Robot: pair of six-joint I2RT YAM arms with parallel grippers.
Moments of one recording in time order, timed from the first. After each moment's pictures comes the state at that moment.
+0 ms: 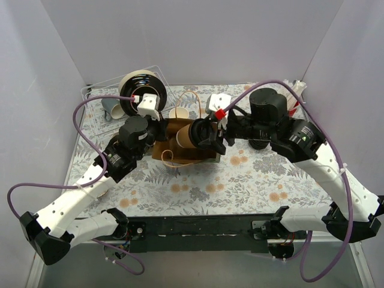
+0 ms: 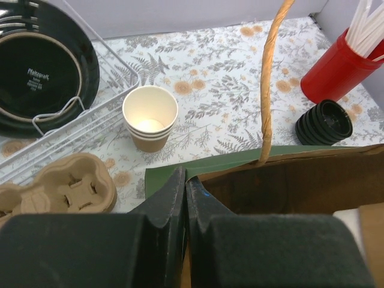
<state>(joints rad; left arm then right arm) -0.72 1.03 1.07 -0.27 -0.34 -0.26 0.87 1.23 1.69 -0.78 -0.41 -0.36</state>
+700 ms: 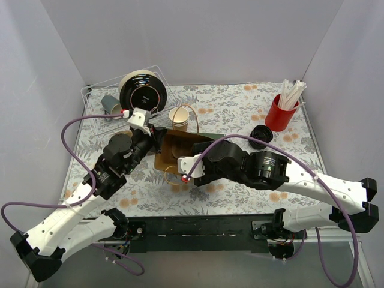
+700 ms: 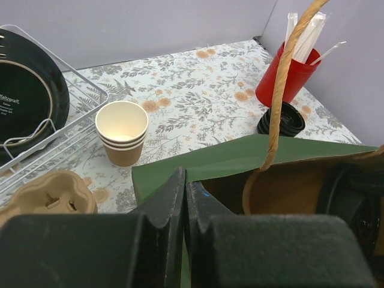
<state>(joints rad) -0.72 0.80 0.86 -0.11 -0.20 -0.23 1.30 1.20 1.35 -0.78 0.29 -0.72</state>
